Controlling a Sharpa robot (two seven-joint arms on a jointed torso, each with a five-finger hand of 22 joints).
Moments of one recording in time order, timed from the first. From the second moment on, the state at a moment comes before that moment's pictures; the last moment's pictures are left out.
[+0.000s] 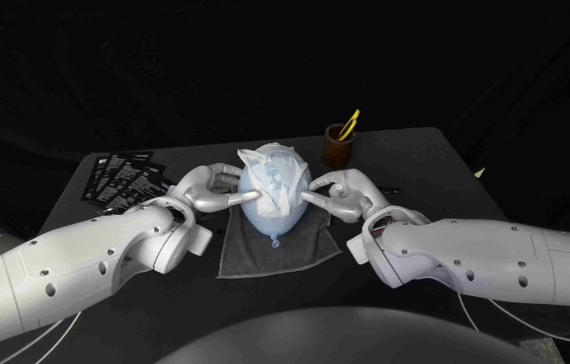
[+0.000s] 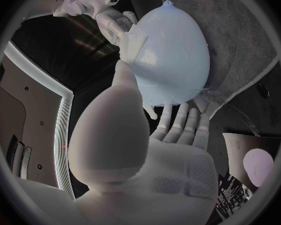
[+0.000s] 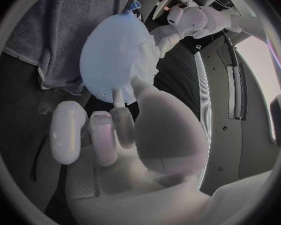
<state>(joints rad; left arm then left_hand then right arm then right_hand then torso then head) 1.03 -0.80 -0.12 1.56 -0.53 -0.50 0.06 1.44 -0.31 -0.22 0.30 0.05 0.33 0.15 0.63 0.25 0.41 0.25 0.57 0.07 0.26 0.23 0.46 0.14 0.07 0.30 0.30 0.08 0.06 0.95 -0.90 -0.18 1.78 -0.68 -0.94 0.07 1.30 -0.14 0.22 0.15 0.05 0.90 0.13 0.37 0.31 1.43 0.06 1.44 1.31 1.46 -0.02 1.55 1.31 0.06 1.46 0.09 1.33 1.31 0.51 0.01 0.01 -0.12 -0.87</state>
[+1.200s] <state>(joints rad) 1.03 -0.80 -0.12 1.56 -0.50 -0.49 0.04 1.45 -0.31 -0.22 0.30 0.05 0.40 0.15 0.57 0.20 0.51 0.24 0.45 0.06 0.33 0.22 0.38 0.10 0.07 0.31 0.30 0.06 0.04 0.95 -0.90 -0.18 1.79 -0.76 -0.97 0.13 1.40 -0.07 0.43 0.00 0.05 1.05 0.07 0.46 0.33 1.47 0.00 1.57 1.31 1.47 -0.06 1.55 1.31 0.04 1.47 0.04 1.39 1.31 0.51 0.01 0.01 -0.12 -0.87</state>
